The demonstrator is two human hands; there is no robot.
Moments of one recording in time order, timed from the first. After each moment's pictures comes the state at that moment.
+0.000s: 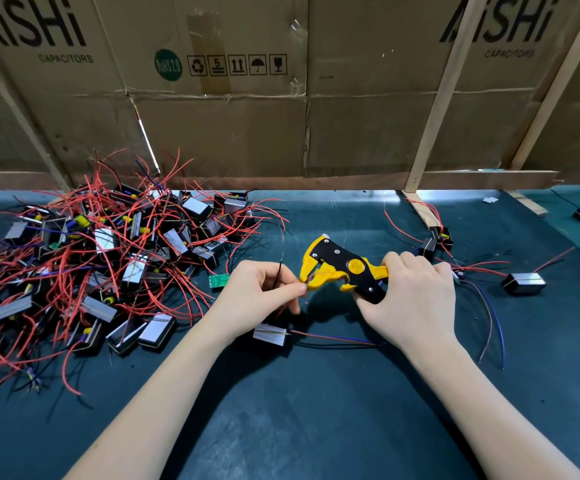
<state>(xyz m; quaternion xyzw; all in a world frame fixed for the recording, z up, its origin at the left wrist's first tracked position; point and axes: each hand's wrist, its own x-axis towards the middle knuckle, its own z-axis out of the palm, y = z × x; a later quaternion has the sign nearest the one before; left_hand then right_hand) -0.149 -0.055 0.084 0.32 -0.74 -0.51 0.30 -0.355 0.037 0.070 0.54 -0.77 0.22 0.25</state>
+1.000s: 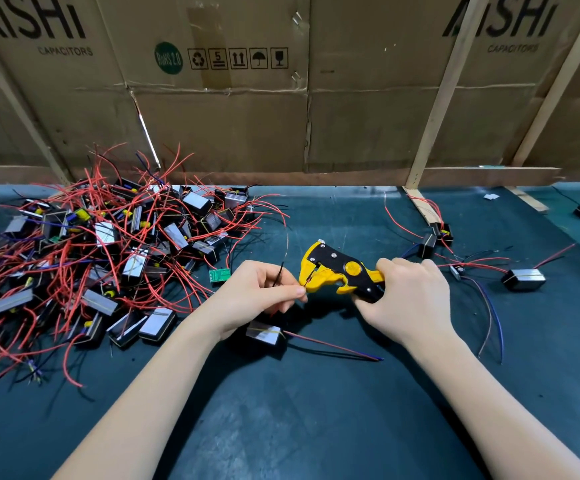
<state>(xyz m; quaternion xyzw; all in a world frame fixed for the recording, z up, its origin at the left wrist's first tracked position) -0.143 -0.057 0.084 0.31 -0.73 -0.57 0.23 -0.354 0.034 0.067 0.57 -0.76 0.22 0.22</state>
